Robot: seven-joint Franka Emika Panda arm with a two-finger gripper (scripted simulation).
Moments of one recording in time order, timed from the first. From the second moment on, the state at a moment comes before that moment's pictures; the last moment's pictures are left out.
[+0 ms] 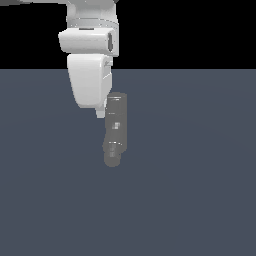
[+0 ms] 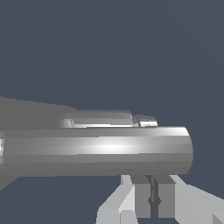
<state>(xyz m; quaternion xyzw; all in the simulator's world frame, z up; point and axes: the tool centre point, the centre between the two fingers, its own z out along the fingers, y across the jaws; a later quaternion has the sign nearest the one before) -0.117 0.061 0.201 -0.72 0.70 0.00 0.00</state>
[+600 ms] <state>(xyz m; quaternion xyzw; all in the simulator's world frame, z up) -0.114 0.000 0.201 -0.72 0.70 0.00 0.00</state>
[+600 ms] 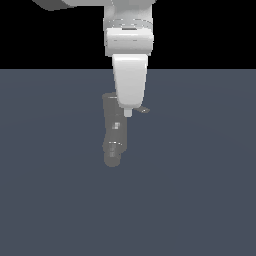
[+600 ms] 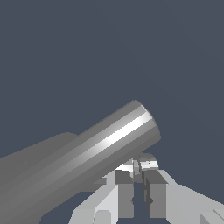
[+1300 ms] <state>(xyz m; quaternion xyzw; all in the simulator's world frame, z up) -0.082 -0.033 0.201 -0.72 0.70 0.00 0.00</state>
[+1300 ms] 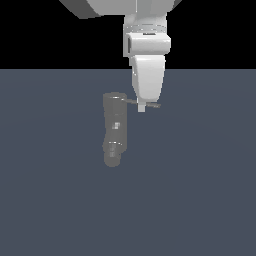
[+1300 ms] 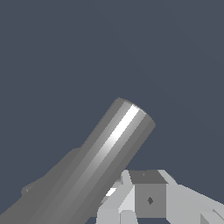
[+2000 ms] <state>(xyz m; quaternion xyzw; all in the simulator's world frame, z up) -0.041 -0.066 0.201 -0.72 0.69 0.00 0.00</state>
